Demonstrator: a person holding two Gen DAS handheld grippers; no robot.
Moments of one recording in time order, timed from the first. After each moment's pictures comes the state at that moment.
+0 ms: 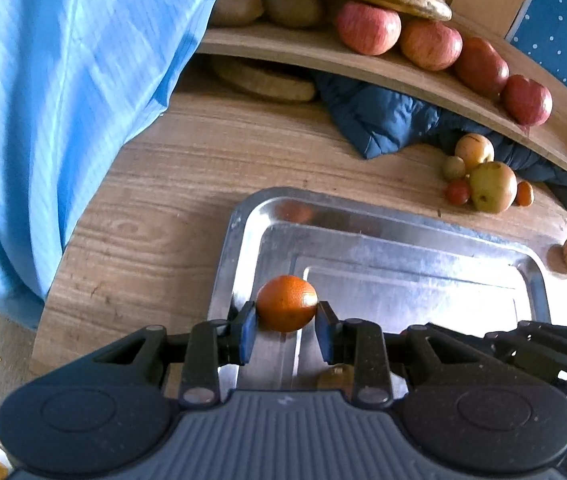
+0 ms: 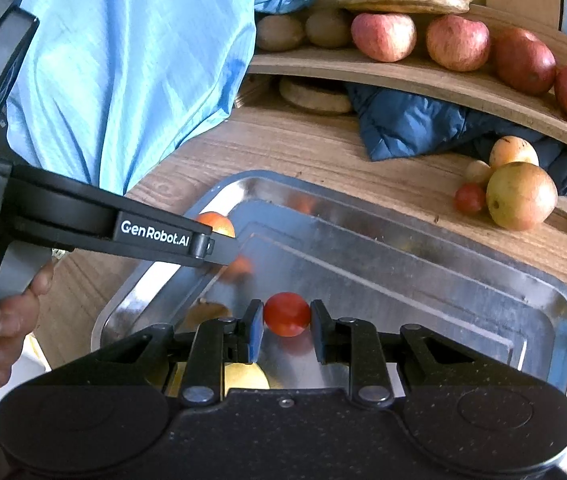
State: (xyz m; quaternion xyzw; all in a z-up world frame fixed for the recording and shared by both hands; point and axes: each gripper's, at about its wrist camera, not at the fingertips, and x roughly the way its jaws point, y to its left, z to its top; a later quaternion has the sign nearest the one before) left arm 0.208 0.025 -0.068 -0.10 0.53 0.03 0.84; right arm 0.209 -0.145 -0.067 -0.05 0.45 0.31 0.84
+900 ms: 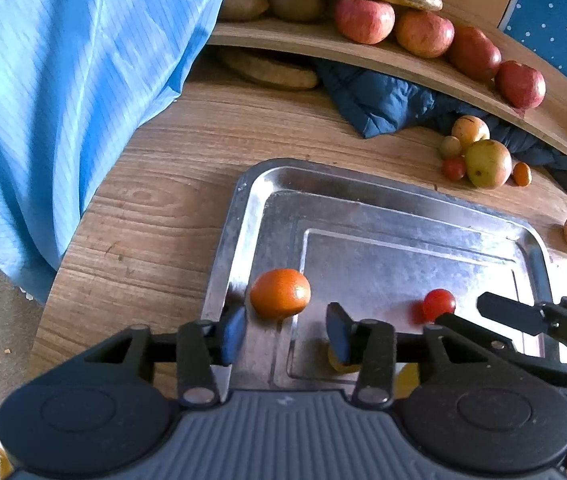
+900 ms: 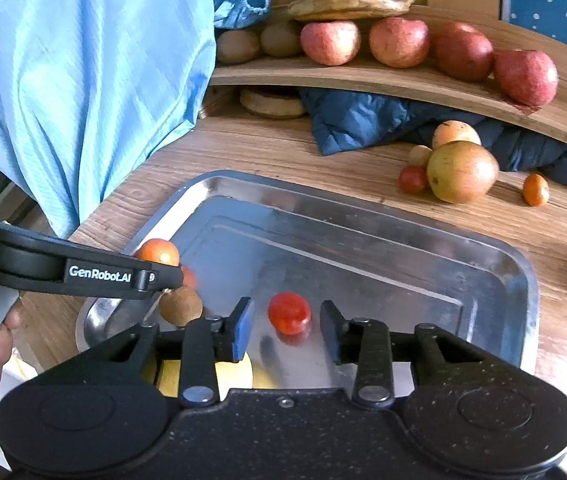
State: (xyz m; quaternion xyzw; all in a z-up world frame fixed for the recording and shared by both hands) left arm 0.177 0.013 -0.063 -0.09 0.52 0.05 0.85; right arm 0.190 -0.175 -0.059 -0.03 0.44 0.26 0.86
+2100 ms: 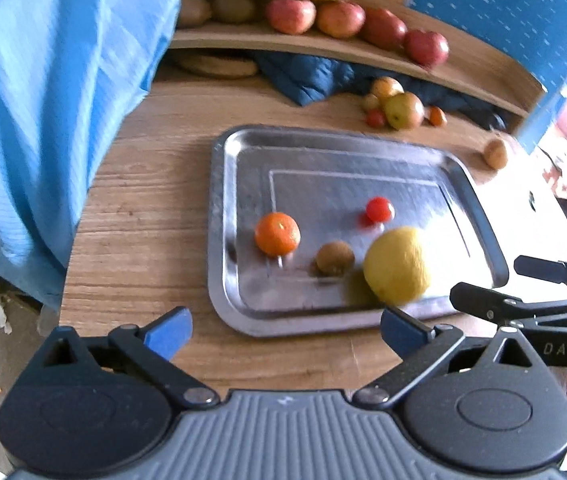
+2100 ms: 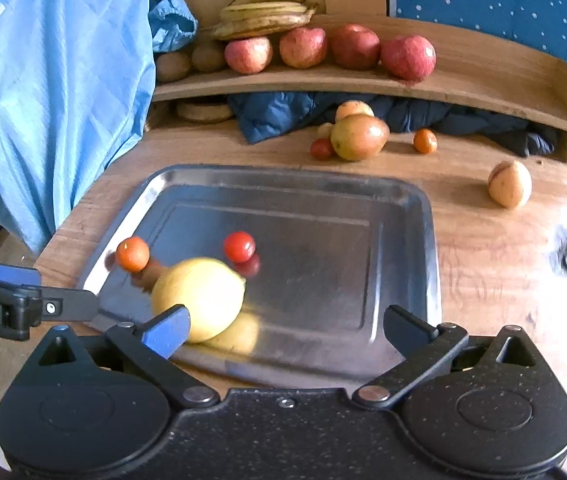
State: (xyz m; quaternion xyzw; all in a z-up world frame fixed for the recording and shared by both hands) left arm 0.097 0.034 -0.038 -0.05 0.52 -0.08 0.85; right arm 0.112 -0.206 -0.029 0.00 0.45 0.13 0.89
